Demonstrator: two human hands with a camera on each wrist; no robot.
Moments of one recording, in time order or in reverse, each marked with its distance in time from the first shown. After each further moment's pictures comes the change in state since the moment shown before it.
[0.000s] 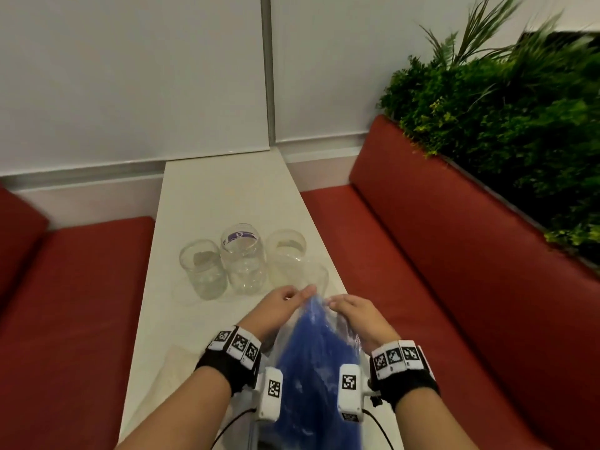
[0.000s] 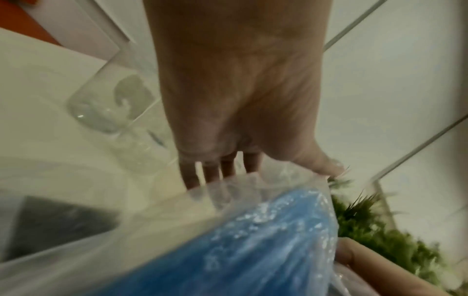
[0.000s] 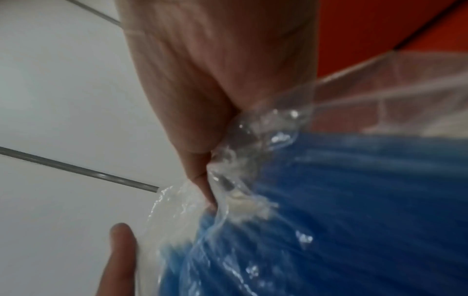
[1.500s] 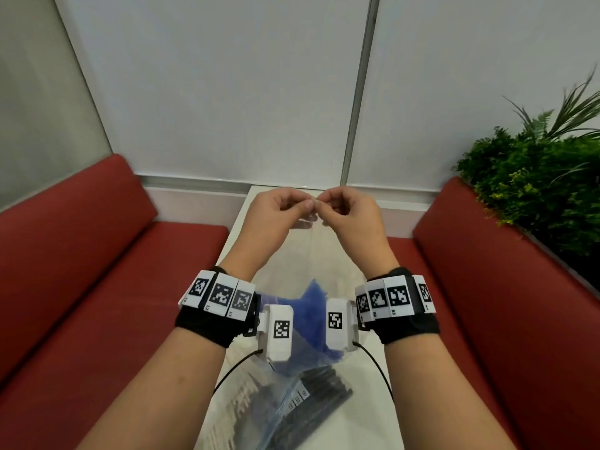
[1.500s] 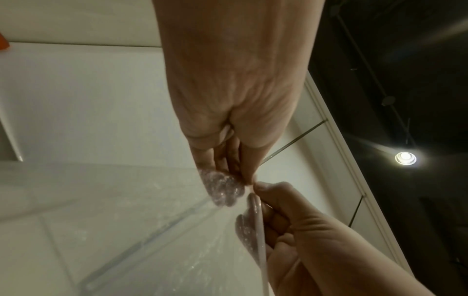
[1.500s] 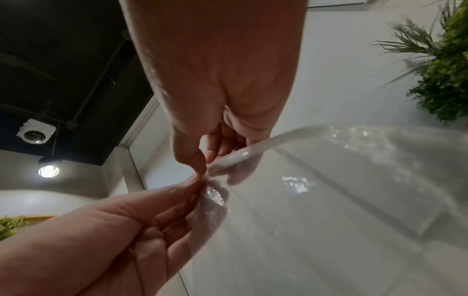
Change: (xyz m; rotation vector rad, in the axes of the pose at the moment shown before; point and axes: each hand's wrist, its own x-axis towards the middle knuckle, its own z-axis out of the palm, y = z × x) left_hand -0.112 0.160 -0.088 -0.241 0.579 0.668; right_hand -0.059 -0.220 0.087 -0.199 -0.119 -0.958
